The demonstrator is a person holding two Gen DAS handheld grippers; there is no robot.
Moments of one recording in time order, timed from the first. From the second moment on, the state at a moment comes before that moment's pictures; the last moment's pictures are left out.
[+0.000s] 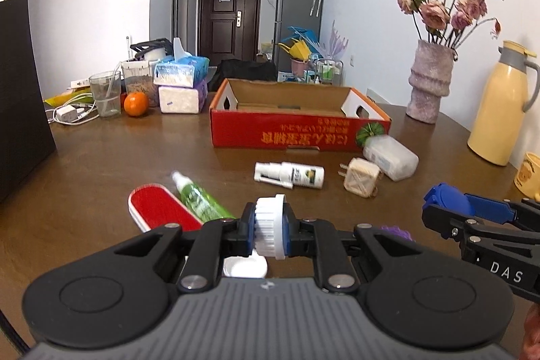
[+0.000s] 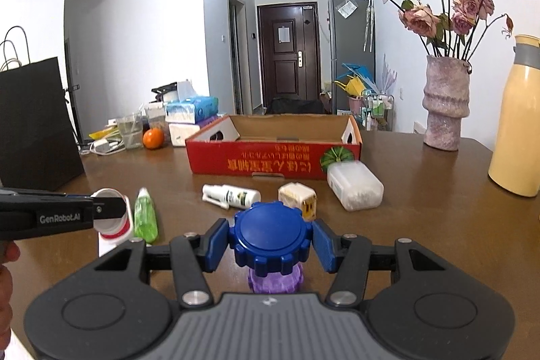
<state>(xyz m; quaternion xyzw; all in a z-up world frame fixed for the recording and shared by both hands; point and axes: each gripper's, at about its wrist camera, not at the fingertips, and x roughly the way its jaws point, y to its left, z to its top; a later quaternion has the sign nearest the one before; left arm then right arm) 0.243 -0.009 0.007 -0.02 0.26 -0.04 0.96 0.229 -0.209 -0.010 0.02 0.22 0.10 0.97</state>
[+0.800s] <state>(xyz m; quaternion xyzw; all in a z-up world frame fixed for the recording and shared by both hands) 0.361 -0.006 0.051 -0.03 0.24 -0.03 0.97 0.350 -0.202 0.020 0.04 0.24 0.07 0.97</state>
